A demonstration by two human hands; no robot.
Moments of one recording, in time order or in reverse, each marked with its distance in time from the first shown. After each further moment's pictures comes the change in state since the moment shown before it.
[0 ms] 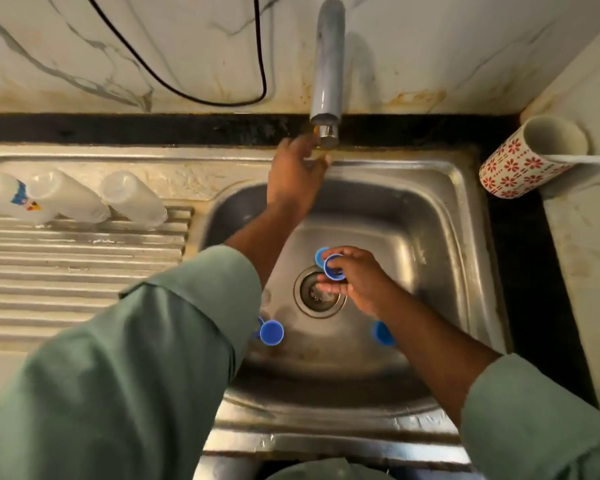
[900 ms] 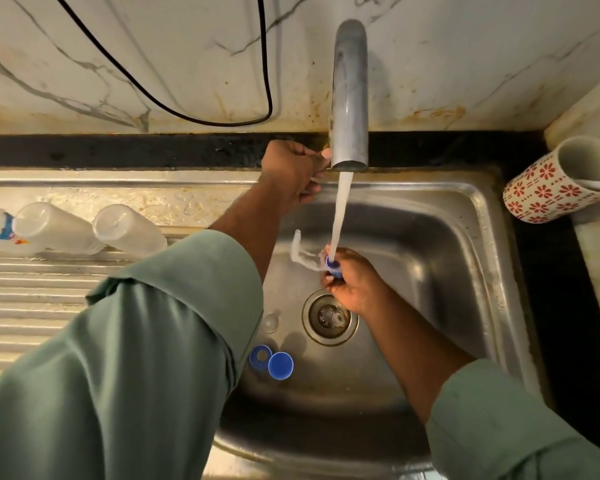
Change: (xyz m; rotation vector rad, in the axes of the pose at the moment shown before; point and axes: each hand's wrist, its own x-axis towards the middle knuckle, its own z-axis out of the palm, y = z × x) left_hand 0.043 0.032 -0.033 -0.413 -0.248 -0.477; right_hand 0.060 -0.020 0.032 0.413 0.070 0.138
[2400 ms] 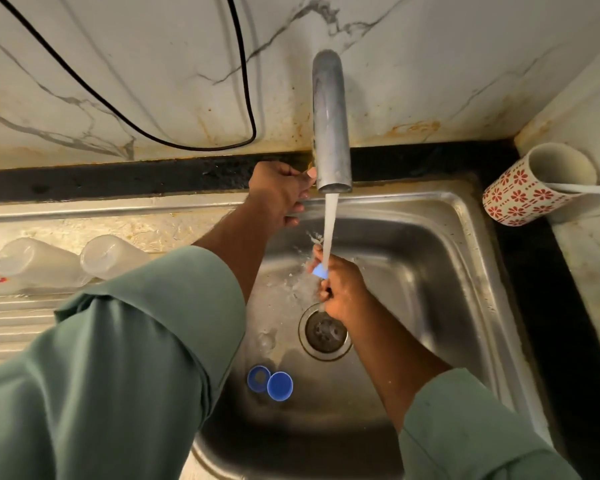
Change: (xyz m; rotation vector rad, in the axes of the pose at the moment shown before) left_hand -0.002 0.007 0.002 0.091 0.087 -0.051; right_hand -0.004 -0.004 0.017 -0.053 0.062 -0.079
